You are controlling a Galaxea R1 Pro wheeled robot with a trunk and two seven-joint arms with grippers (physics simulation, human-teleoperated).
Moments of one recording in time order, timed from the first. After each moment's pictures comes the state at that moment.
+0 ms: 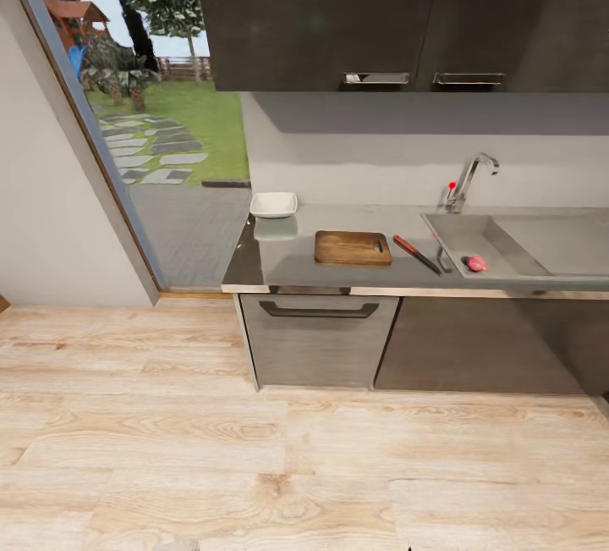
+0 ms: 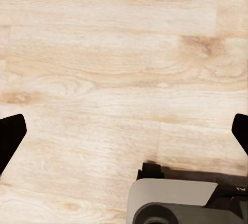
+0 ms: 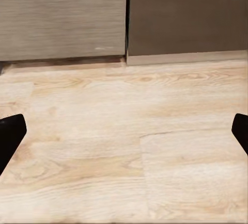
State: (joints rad) left arm -0.40 0.02 0.39 0.04 -0.38 -0.42 0.15; right arm -0.24 0.00 0.28 -0.02 -0.36 -1.02 -0.03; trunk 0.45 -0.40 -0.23
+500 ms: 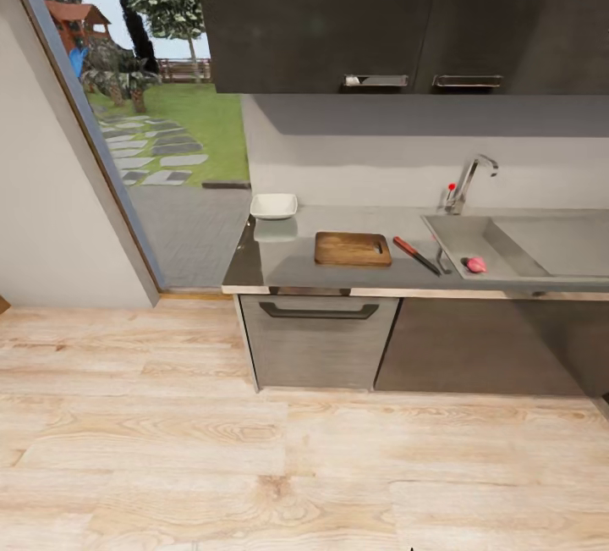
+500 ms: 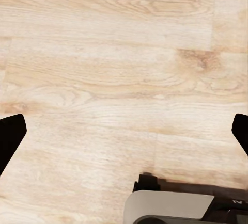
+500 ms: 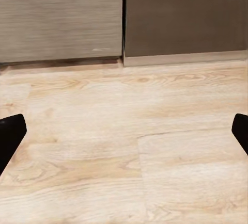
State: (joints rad) left arm -0.40 0.03 0.39 0.07 -0.37 -0.50 0.15; right arm -0.24 0.00 0.28 -0.02 -0.37 -1.01 -0.03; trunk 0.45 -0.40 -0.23
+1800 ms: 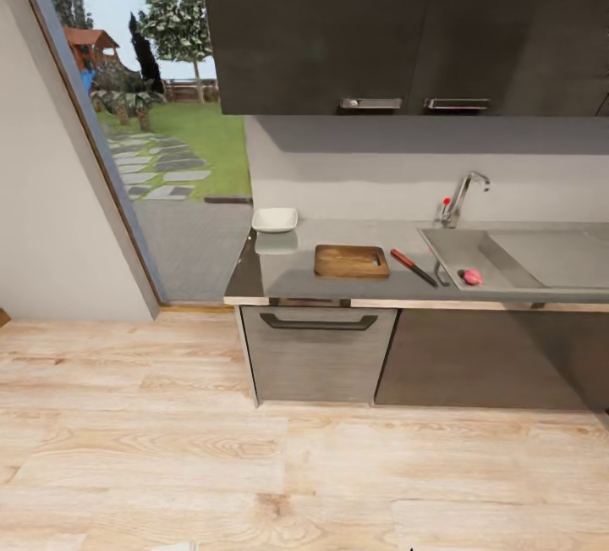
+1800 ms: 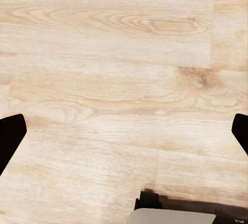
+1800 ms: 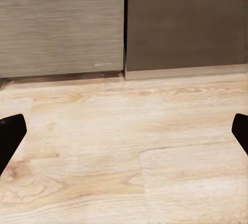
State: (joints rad) left arm -0.40 0.03 0.39 0.07 -0.38 -0.50 0.15; right arm -0.24 0.00 0.28 -0.02 -0.37 -1.01 -0.03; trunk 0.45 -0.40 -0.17
